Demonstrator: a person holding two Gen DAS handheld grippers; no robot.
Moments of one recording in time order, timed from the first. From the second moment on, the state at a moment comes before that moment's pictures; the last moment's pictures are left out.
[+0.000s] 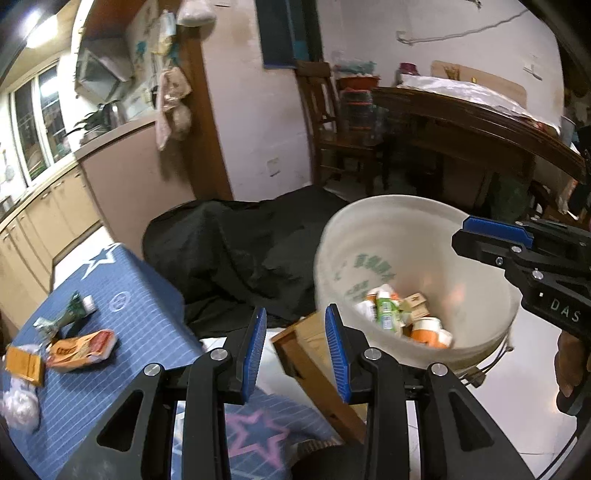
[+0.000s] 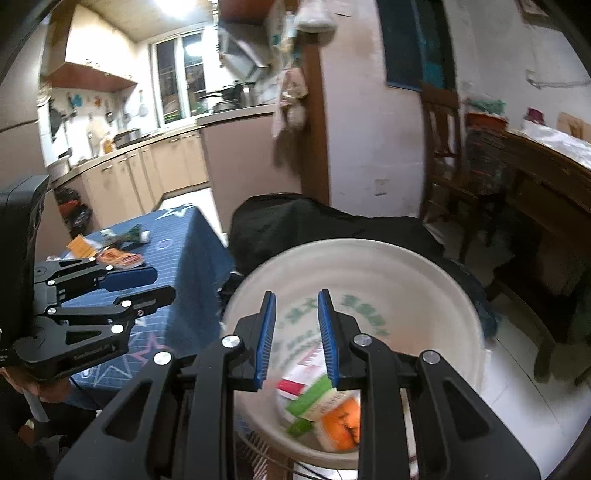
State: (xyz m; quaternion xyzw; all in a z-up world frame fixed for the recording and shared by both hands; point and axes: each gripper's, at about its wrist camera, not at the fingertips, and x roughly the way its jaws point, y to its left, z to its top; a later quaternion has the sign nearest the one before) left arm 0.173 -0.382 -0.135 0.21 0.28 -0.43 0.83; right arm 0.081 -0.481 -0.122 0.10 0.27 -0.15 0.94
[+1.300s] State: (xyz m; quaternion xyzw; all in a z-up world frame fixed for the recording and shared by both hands) left arm 0.331 -0.087 -0.192 0.02 0.40 -0.17 0.90; right arm 0.394 -0.261 -0.136 -0.16 0.37 0.13 0.91
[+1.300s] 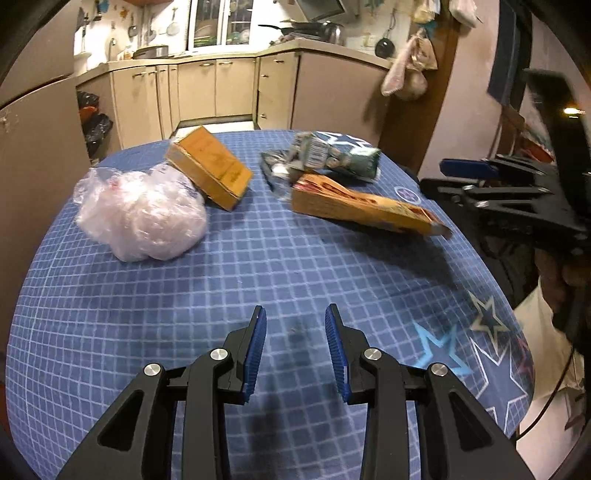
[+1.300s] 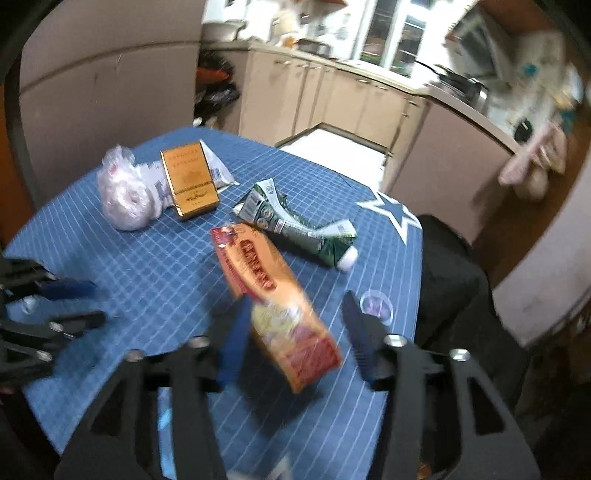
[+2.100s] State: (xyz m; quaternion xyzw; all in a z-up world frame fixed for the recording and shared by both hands) left arm 0.355 -0.048 -0.201 -0.02 0.41 -0.15 0.90; right arm 0.499 -0.225 -0.181 -0.30 0.44 0.16 0.83
